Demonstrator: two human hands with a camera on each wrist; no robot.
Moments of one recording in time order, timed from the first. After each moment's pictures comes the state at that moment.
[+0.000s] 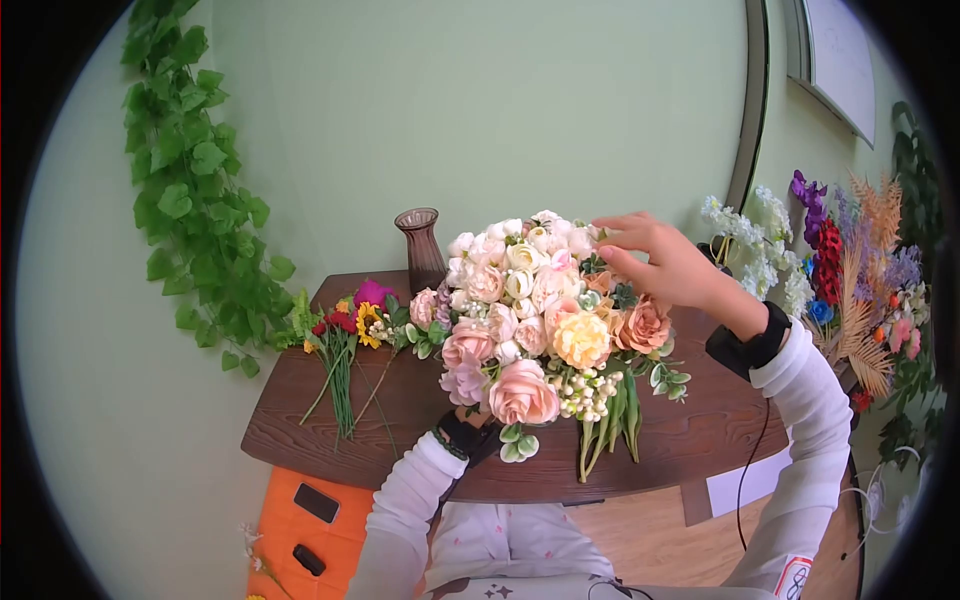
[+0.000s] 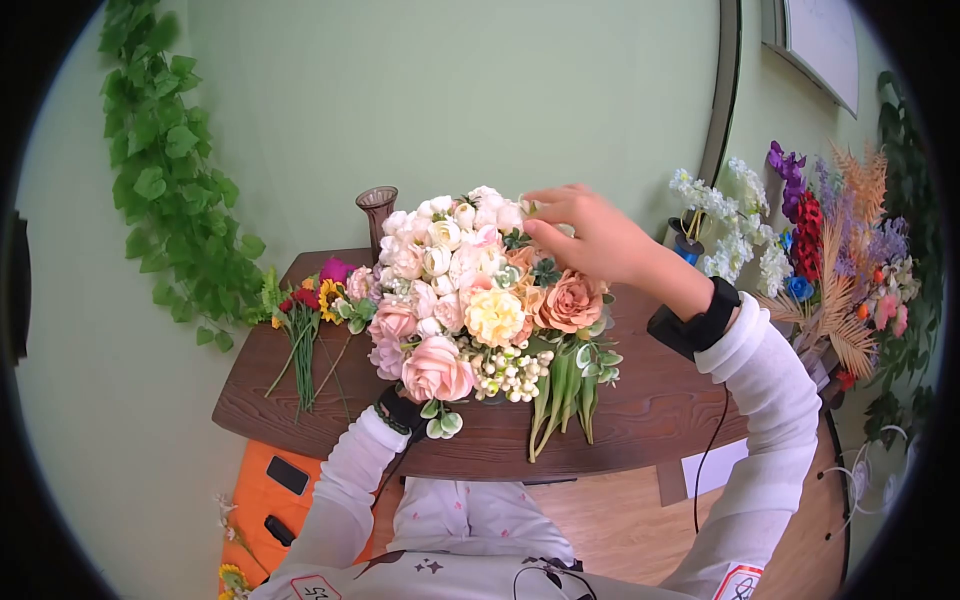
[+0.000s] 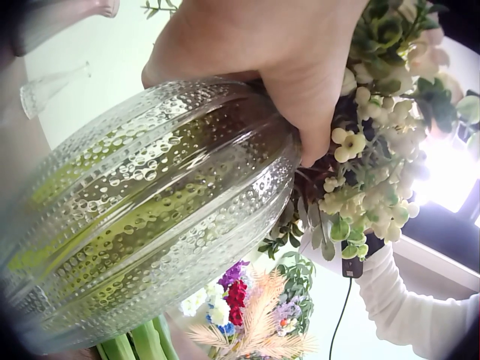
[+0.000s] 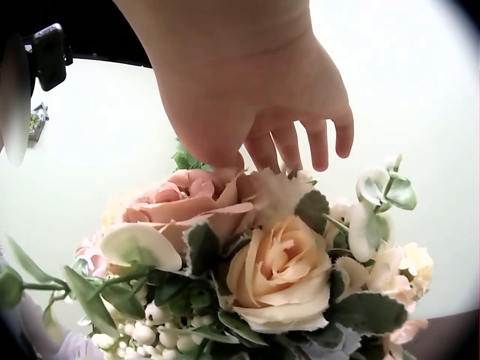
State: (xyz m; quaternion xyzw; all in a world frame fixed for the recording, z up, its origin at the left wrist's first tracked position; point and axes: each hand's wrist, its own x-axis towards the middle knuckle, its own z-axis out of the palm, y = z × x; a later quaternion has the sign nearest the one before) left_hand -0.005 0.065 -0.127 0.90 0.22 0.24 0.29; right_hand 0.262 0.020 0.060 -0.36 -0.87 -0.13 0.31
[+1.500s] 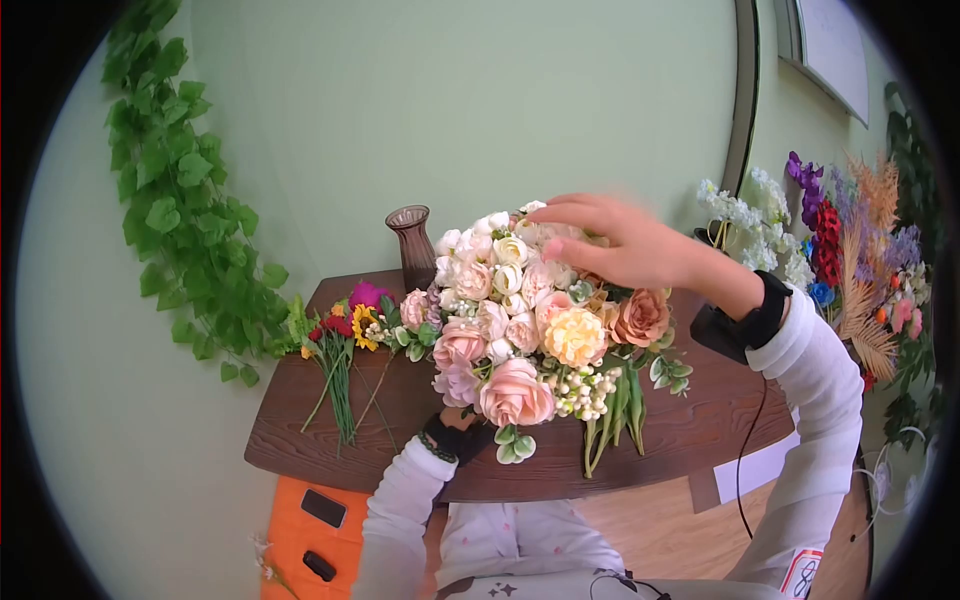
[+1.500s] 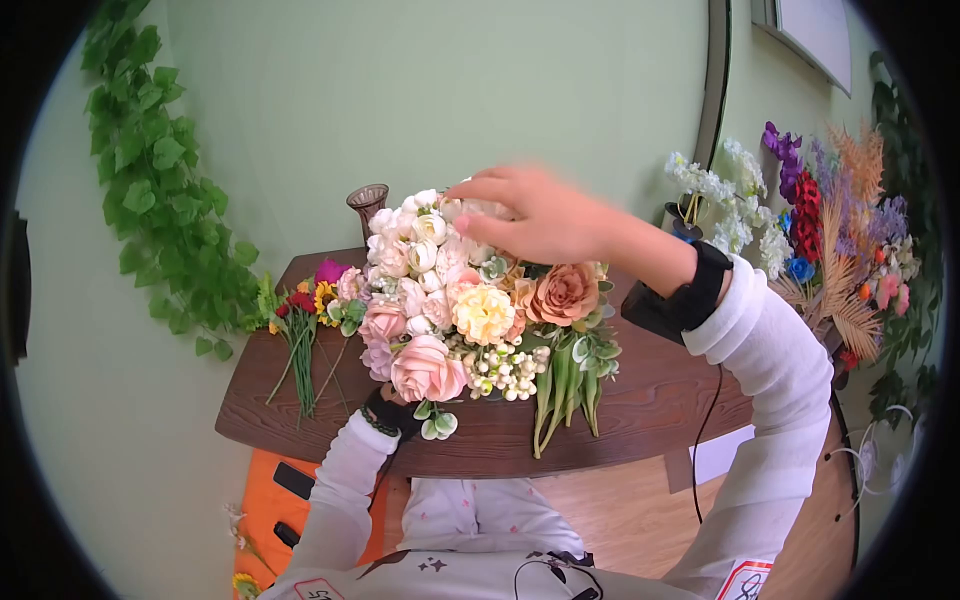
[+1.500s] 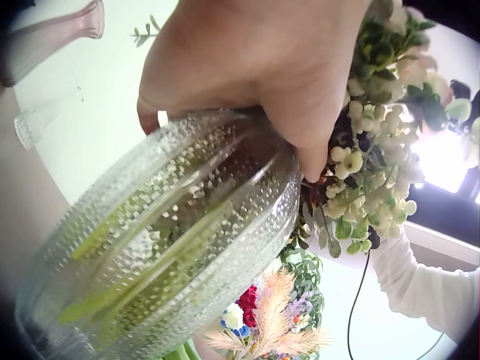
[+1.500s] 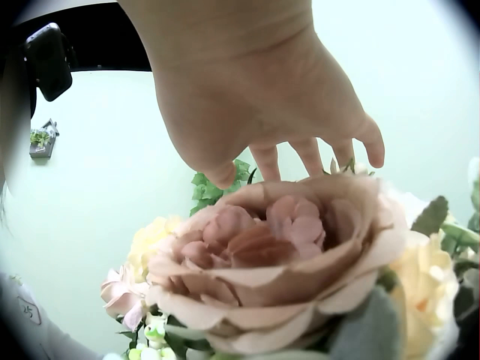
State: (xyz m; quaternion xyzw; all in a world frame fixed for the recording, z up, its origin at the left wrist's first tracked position) left_hand -0.012 0.076 -0.119 0.91 0.24 0.18 0.28; right_hand 0.224 0.013 0.085 -0.39 -0.89 0.06 0.23
